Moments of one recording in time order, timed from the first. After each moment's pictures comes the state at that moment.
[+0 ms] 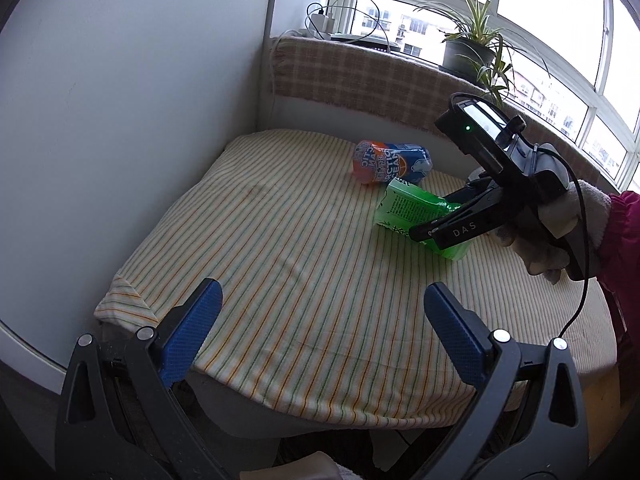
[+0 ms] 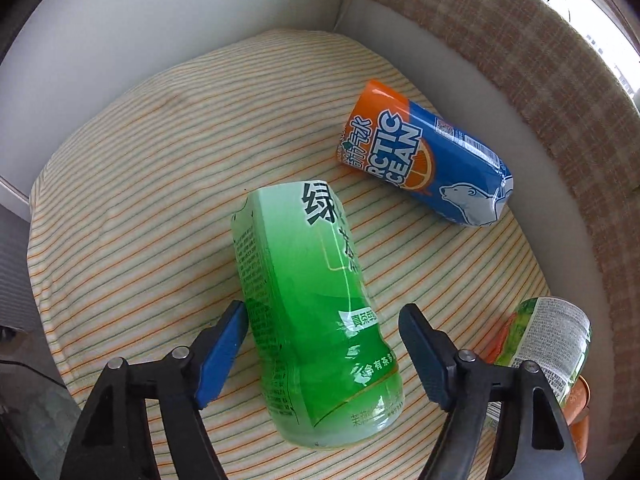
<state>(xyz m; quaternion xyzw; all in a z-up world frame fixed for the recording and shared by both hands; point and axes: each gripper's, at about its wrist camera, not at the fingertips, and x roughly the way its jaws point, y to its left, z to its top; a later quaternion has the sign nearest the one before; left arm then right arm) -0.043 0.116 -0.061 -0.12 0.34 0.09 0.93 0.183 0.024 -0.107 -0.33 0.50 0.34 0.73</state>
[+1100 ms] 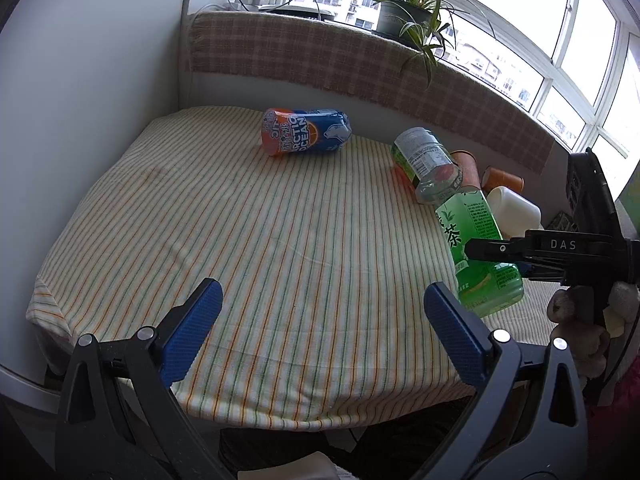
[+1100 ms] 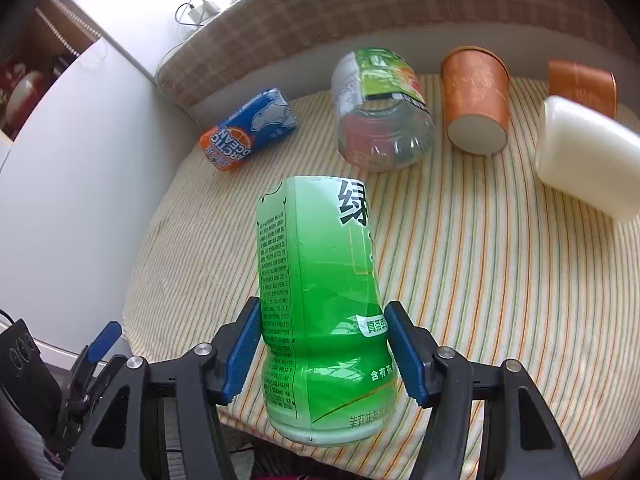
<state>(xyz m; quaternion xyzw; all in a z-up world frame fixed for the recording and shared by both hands) -0.010 0.052 -0.069 -0.13 0.38 -0.02 0.92 0.113 -0.203 -0.099 0.15 0.54 0.23 0.80</state>
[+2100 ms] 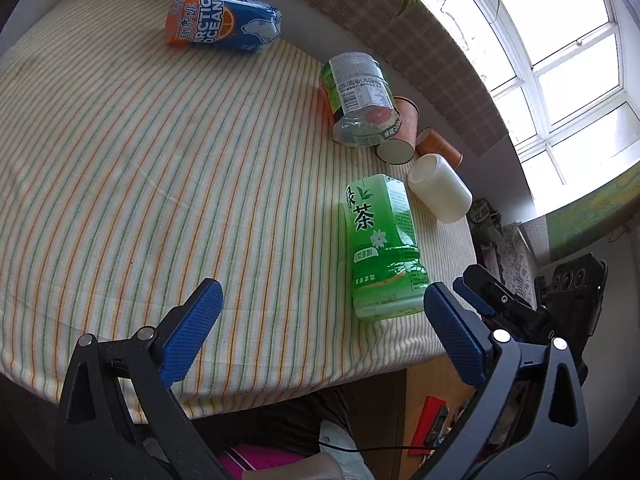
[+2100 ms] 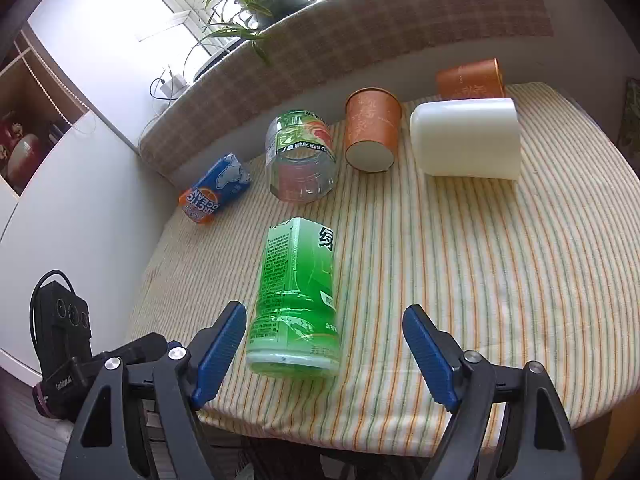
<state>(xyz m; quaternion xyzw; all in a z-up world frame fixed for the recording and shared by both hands) 0.056 0.016 -0.096 -0.29 0.51 -0.17 0.79 0.050 -0.270 -0.082 0.19 0.45 0.15 0.86</state>
